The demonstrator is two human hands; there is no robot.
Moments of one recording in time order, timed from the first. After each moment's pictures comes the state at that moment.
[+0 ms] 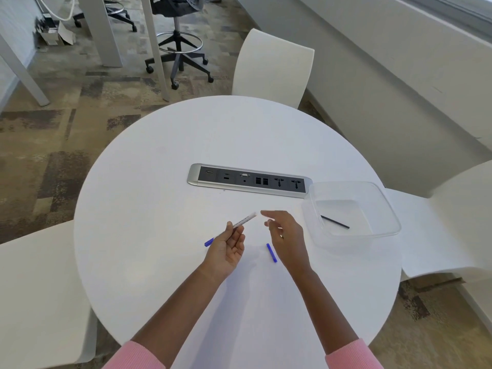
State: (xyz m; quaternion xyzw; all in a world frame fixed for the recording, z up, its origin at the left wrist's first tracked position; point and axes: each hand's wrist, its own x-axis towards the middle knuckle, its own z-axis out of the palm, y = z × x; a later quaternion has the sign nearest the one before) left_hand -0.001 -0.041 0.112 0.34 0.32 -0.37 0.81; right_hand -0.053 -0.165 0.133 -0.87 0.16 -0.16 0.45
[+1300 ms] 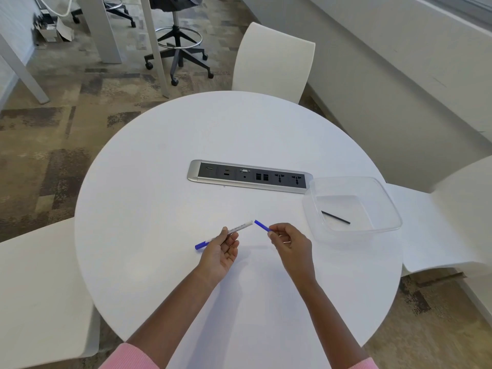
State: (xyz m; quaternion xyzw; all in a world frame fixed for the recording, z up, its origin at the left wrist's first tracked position) left_hand -0.007 -0.028 0.103 0.39 0.34 -0.36 0.78; right_hand -0.078 -0.162 0.126 -0.79 0.28 -0.13 0.53
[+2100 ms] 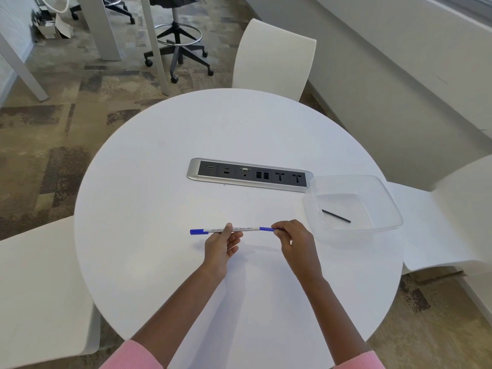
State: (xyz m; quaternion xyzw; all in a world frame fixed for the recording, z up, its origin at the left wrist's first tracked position) left_hand -0.006 -0.039 0.101 0.53 0.28 -0.30 0.74; right_hand -0.076 -0.178 0.119 -0.90 0.18 -0.14 0.36
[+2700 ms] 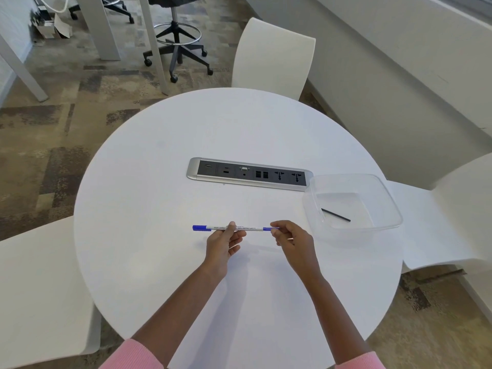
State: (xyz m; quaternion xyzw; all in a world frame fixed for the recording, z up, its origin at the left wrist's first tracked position) left_hand -0.007 -0.040 0.102 0.56 0.24 -0.30 0.73; right_hand -0.077 -0.176 0.121 -0.81 0.26 -0.08 0.52
